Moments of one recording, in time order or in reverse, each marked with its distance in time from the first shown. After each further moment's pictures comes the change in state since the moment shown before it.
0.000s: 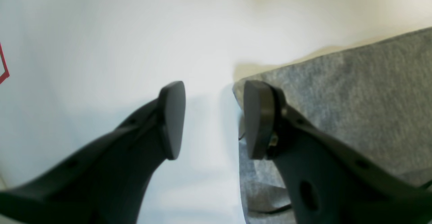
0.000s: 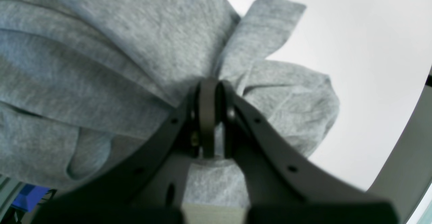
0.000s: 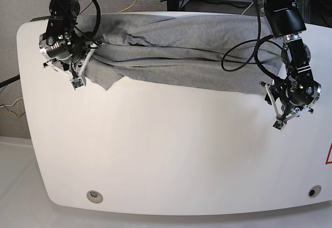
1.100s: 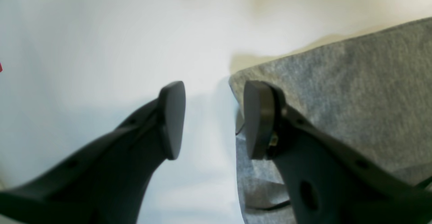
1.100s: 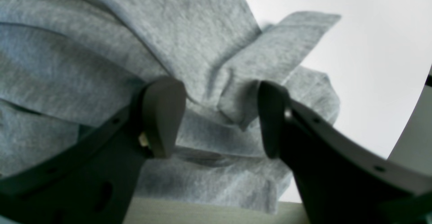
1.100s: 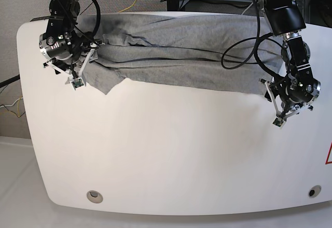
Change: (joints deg) left arm 1.0 0.0 -0.2 0.0 0.0 0.0 0.0; right arm 0.0 0.0 0.1 0.0 0.0 0.0 0.0
